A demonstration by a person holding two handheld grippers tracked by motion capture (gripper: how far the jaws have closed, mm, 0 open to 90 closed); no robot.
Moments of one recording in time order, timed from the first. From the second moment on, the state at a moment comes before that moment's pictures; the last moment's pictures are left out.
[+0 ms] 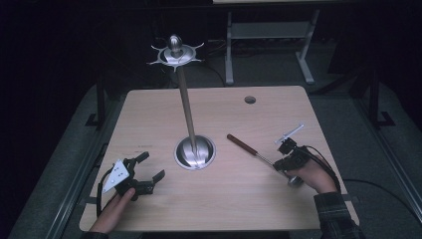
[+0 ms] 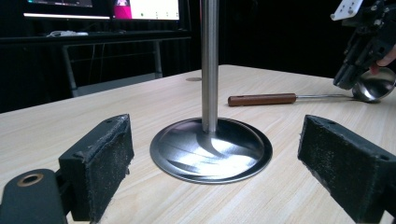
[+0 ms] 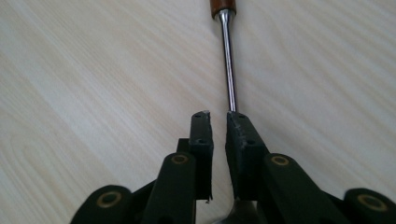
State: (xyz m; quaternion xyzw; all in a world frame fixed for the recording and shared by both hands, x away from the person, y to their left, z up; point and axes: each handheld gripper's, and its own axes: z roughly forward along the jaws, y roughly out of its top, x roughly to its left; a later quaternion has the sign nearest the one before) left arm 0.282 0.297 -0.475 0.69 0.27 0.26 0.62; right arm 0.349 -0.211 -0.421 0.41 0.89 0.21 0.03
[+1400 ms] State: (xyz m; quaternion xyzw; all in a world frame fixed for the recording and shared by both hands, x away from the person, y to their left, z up) left arm 0.281 0.297 -0.475 0.69 0.26 0.26 0.62; right arm 0.422 -0.144 -0.407 0.33 0.93 0.16 0.03
